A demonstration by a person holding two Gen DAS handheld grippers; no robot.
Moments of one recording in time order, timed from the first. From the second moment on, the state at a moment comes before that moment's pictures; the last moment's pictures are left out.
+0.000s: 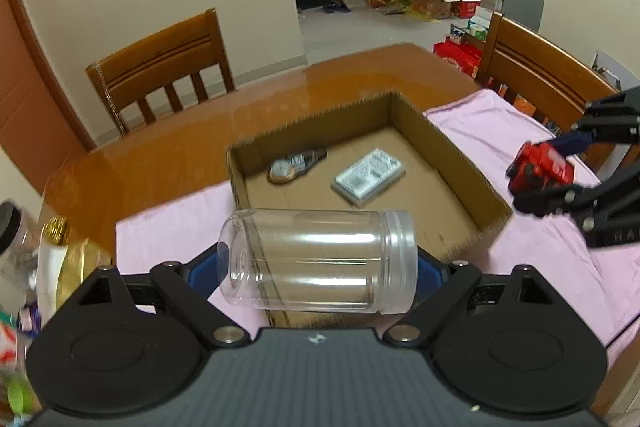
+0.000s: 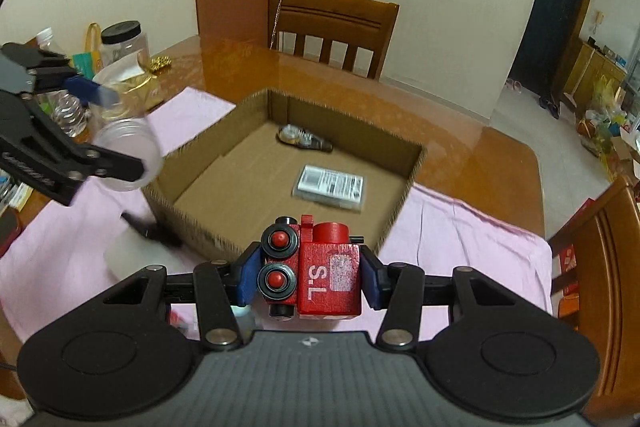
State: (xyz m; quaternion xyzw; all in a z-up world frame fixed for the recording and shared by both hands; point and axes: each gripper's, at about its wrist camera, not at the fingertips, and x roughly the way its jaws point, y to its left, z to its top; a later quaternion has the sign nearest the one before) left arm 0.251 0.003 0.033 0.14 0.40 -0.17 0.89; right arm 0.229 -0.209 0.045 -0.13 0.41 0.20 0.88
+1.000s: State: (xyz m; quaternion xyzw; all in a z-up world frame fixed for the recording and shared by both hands) left arm 0.392 -0.021 -0.025 0.14 0.42 -0.17 0.88; right arm 0.245 -0.192 0.034 -0.09 0.42 0.11 0.90
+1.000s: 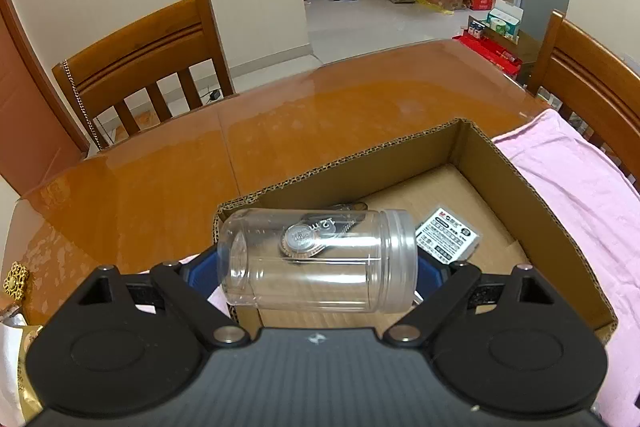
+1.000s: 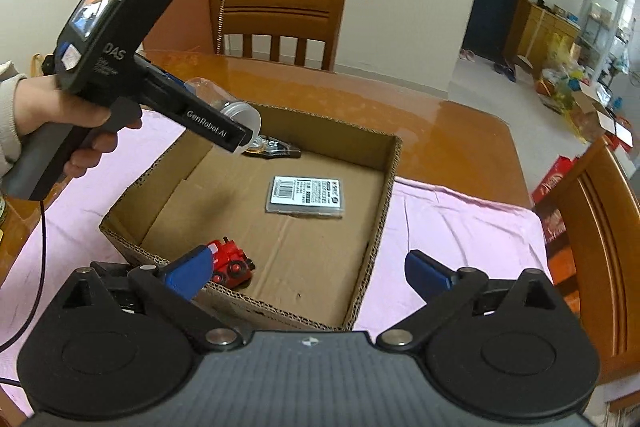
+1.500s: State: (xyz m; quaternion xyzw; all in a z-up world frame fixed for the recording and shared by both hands) left arm 0.371 -0.008 -0.009 0.14 0.40 -0.16 0.89; right arm 0.233 -0.196 0.021 -0.08 0.44 0.07 0.89
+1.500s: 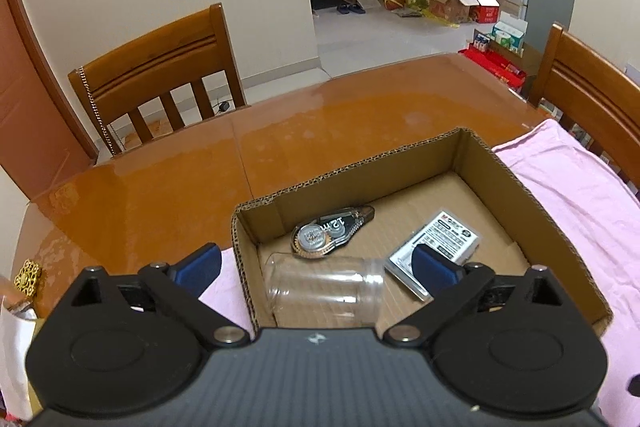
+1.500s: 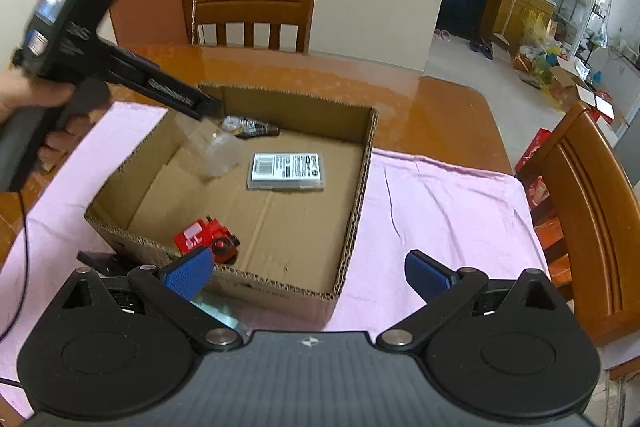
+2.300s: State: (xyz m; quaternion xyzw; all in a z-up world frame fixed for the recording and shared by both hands) left arm 0.225 0.015 -0.006 0.07 0.41 -0.04 0.91; right arm 0.194 -0.200 -0.026 -0.06 0.47 0.10 0.88
